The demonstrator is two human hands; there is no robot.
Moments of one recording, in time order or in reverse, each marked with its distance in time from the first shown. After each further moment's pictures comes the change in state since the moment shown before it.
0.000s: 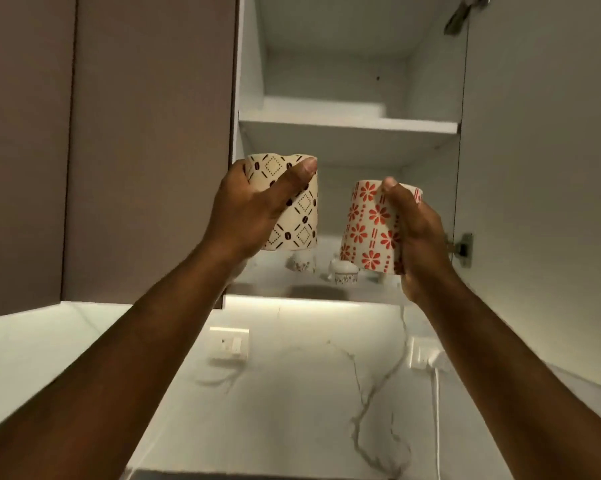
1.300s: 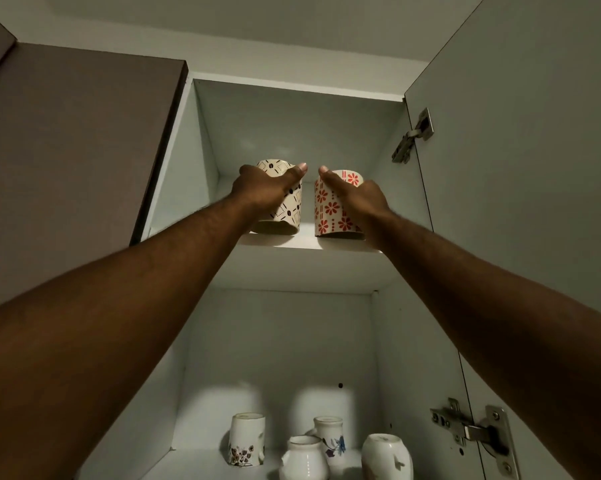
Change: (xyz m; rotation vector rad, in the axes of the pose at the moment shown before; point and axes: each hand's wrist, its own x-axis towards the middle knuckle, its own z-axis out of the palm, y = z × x) left_hand 0.313 0.005 0.121 0.171 0.060 0.120; right_hand 0.320 -0.046 -0.003 -0.421 0.112 -0.283
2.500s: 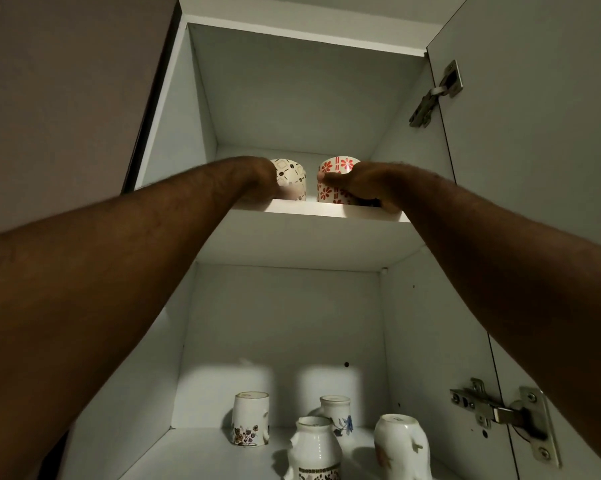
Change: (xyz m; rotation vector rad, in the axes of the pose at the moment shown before) left_hand 0.003 -0.018 -0.004 0.962 -0.338 0.113; right_hand 0.018 0.006 0.009 -0.485 -0.287 0.245
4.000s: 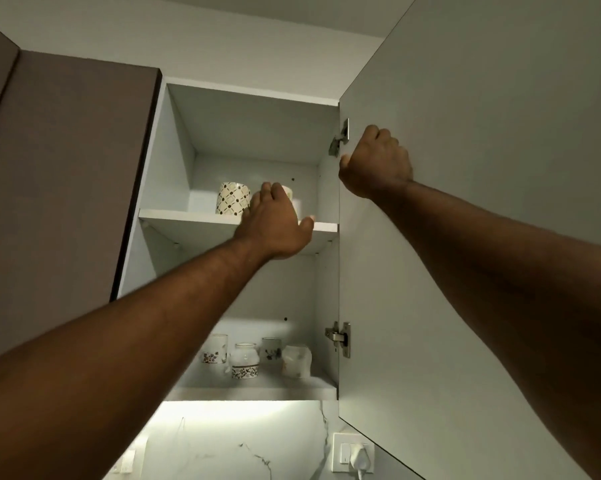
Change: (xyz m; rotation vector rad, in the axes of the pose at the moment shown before) left_hand -0.190 0.168 -0.035 -0.239 0.255 0.046; right_hand -0.170 0.013 -0.168 -0.581 0.668 -0.308
